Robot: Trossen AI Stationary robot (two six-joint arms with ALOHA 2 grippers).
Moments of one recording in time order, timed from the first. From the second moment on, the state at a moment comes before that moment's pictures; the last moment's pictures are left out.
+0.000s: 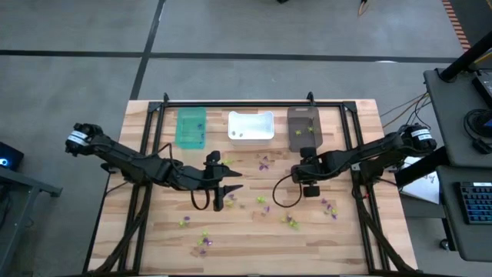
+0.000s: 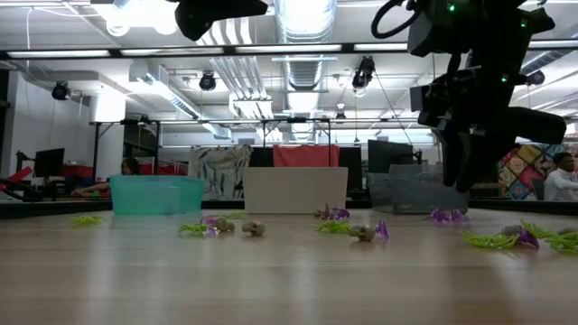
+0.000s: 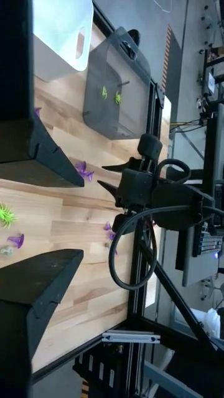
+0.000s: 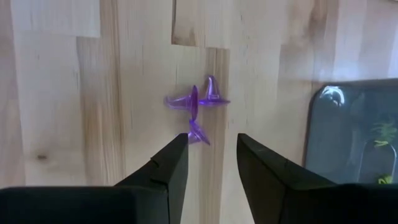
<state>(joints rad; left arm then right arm) -0.35 1.32 0.88 0.13 -0.44 -0.20 0.14 1.42 0.78 -0.71 0.26 0.03</state>
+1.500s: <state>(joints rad) -0.35 1.33 0.87 0.13 -0.44 -0.20 0.10 1.61 0.78 -0.67 0.24 0.00</state>
